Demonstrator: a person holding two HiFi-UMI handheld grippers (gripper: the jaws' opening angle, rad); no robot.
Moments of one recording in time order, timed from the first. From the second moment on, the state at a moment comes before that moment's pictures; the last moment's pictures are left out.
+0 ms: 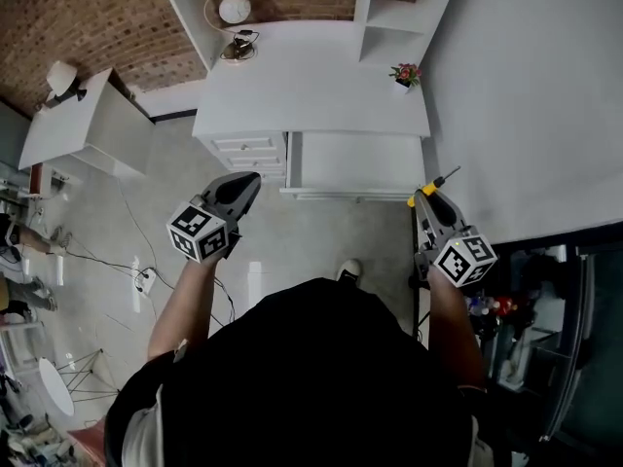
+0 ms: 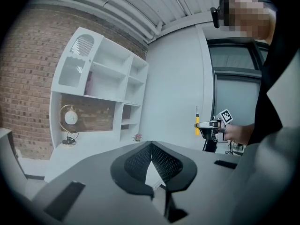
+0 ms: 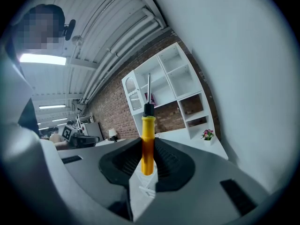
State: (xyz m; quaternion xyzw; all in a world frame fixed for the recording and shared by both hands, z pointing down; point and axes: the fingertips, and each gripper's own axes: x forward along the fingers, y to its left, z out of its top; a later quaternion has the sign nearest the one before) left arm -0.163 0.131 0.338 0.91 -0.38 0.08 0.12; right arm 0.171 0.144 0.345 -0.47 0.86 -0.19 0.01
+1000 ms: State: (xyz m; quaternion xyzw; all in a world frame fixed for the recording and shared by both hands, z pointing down) left arm -0.085 0.040 0.344 0.88 -0.45 0.11 0.11; right arm 0.258 0.017 0.349 -0.41 0.89 -0.21 0.02
